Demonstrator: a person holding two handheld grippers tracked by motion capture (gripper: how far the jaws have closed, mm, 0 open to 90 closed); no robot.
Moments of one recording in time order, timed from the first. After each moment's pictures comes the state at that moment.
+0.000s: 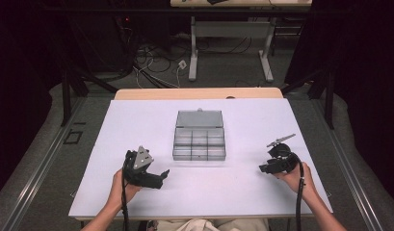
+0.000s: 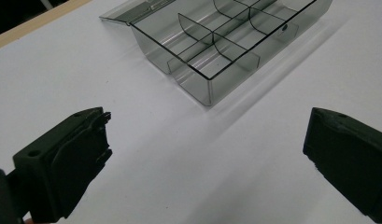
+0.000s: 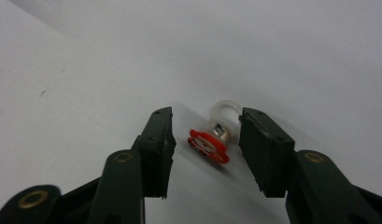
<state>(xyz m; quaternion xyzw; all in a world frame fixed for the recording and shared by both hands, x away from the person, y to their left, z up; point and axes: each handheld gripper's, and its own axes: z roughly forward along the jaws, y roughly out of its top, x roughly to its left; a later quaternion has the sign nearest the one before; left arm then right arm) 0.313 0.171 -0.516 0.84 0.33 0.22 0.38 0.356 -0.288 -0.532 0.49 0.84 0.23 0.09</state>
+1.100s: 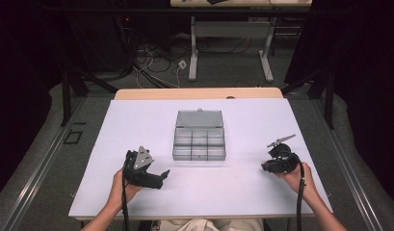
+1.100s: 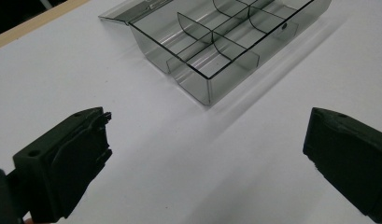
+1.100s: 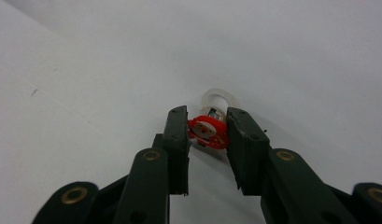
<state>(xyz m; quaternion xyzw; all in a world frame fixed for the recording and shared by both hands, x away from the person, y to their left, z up) 0.313 0.170 -0.517 0.84 0.32 0.22 0.37 0.354 -0.288 -0.530 0.49 0.84 0.22 0.11</state>
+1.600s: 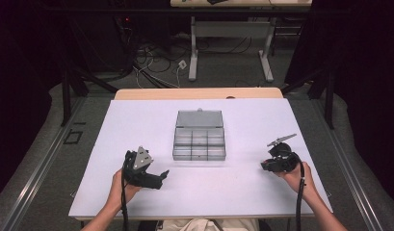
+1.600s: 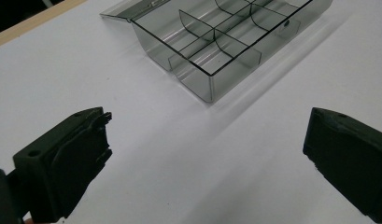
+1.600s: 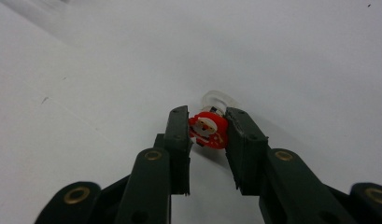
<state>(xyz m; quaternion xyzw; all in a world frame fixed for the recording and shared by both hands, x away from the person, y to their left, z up) 0.312 0.172 -0.517 0.84 0.33 0.22 0.38 0.354 -0.287 -0.526 0.49 0.83 0.24 0.10</state>
